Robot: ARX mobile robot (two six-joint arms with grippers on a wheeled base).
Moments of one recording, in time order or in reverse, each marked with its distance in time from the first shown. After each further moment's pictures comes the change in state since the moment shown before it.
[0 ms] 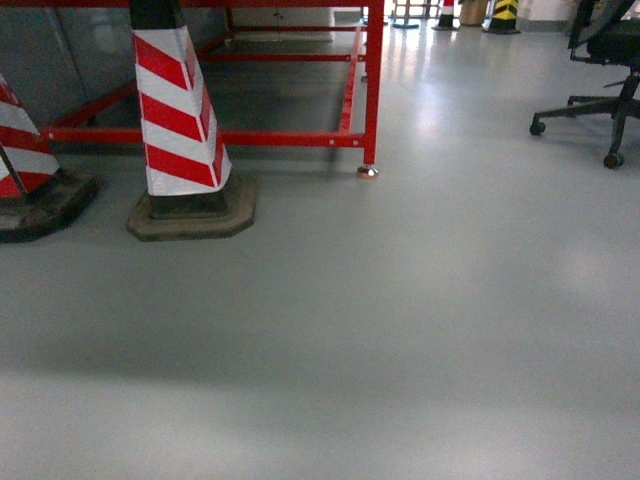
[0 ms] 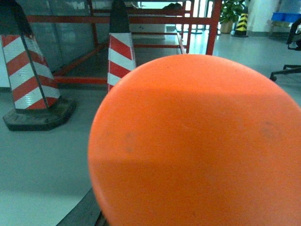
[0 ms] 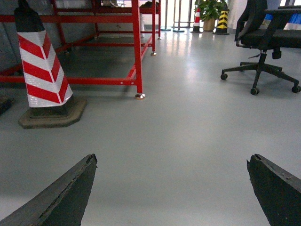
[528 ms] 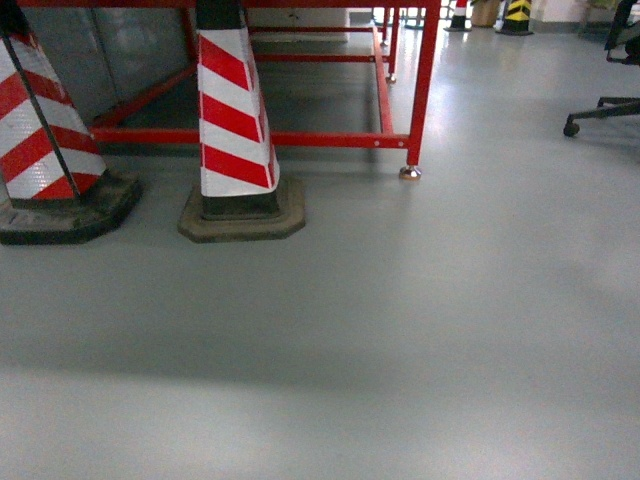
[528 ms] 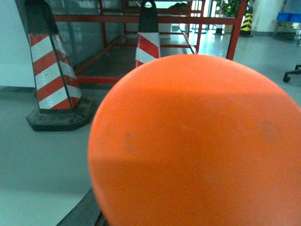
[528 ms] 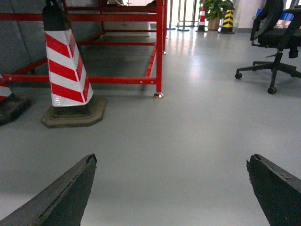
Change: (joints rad) left arm 0.000 0.000 0.000 -0.001 0.000 0.000; right arm 0.000 0.001 0.000 -0.002 0.000 0.000
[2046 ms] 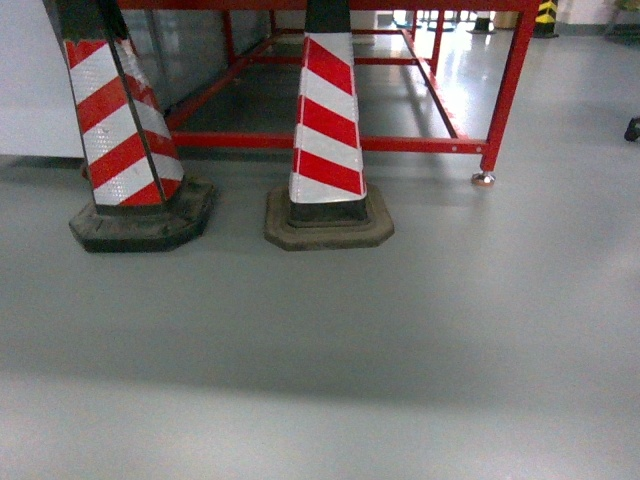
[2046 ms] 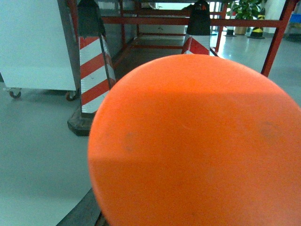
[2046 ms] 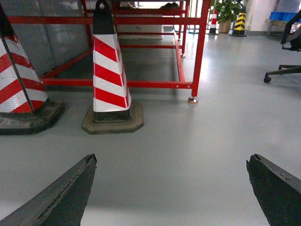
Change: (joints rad) left arm 0.000 0.000 0.000 0.001 -0.001 0.000; right arm 0.000 -0.001 0.000 0.003 -0.002 0.000
